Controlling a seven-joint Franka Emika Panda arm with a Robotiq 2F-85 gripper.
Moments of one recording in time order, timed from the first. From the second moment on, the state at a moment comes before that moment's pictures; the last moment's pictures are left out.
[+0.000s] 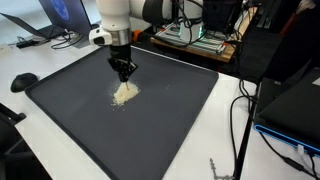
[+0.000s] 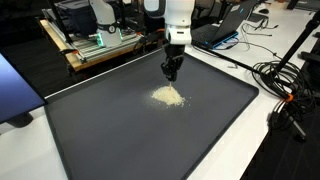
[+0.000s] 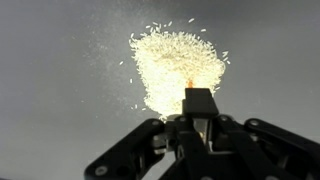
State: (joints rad) arm 0.07 0.44 -0.08 -2.03 -0.17 2.57 0.00
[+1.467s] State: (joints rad) arm 0.07 0.47 -0.07 -2.01 -0.17 2.57 0.00
